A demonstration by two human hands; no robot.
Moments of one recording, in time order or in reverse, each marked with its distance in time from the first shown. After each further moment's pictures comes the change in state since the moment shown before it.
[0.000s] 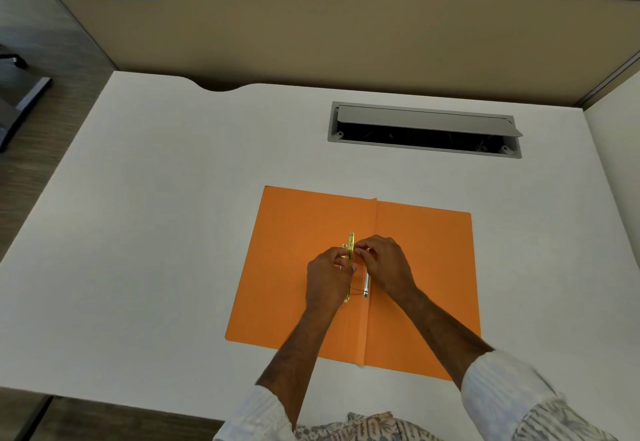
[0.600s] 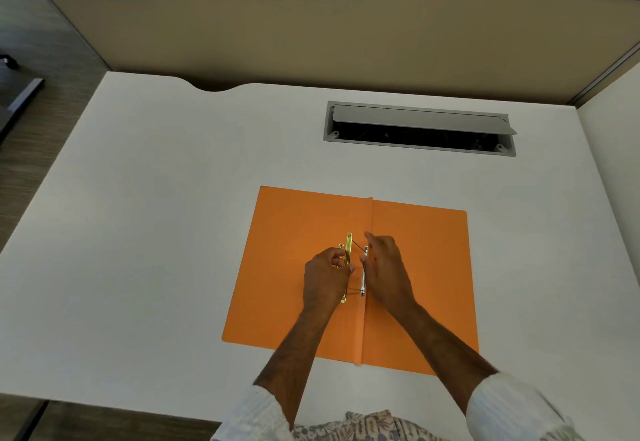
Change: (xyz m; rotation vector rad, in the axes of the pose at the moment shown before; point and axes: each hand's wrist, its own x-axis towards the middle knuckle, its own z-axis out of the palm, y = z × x) left_hand 0.001 -0.002 0.003 0.016 -0.007 -0.012; right_hand -0.026 0.003 0.006 -0.077 0.088 0.045
